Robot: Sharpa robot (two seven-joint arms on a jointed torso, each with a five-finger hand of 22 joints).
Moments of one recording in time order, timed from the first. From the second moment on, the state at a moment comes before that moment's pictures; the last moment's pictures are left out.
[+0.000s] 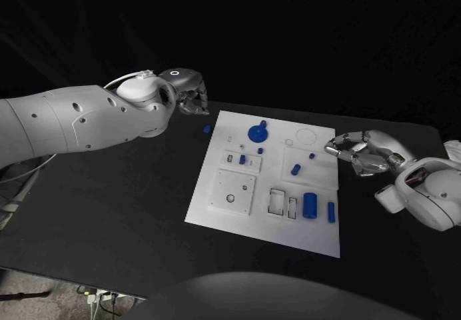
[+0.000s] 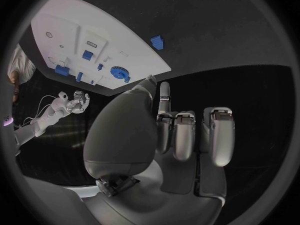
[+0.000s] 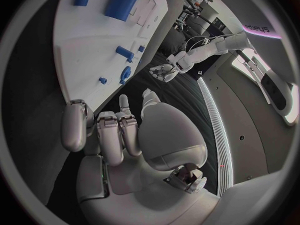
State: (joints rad) left arm 1.44 -0.86 -0.23 1.33 -1.57 -0.30 -0.24; left_hand 1.35 -0.14 0.23 0.29 0.08 1.16 0.03 0.17 0.43 1.47 -0.03 1.57 1.31 1.47 -0.07 1.57 1.31 0.01 1.46 0.05 1.57 1.31; right arm 1.25 -0.96 -0.21 1.52 -0.75 -0.29 0.23; right_hand 1.31 0.17 -0.14 0.28 0.34 0.68 0.15 0.35 0.63 1.46 0.08 1.57 1.31 1.47 0.03 1.57 1.31 0.06 1.34 0.14 1.35 1.31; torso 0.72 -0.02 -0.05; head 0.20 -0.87
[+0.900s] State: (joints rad) left arm 1.42 -0.72 -0.22 1.15 -1.53 -0.04 -0.20; left_hand 1.56 -0.17 0.23 0.28 0.05 0.98 -0.01 0.07 0.34 1.47 -0.04 1.57 1.31 1.46 -0.07 1.57 1.31 0.01 1.47 0.04 1.57 1.31; right arm 1.25 -0.97 -0.21 1.52 -0.75 -0.24 0.19; right_hand 1.31 0.18 -0.13 0.29 0.35 0.68 0.15 0.35 0.63 1.46 0.08 1.58 1.31 1.47 0.03 1.57 1.31 0.06 1.34 0.14 1.35 1.31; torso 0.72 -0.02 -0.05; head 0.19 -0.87
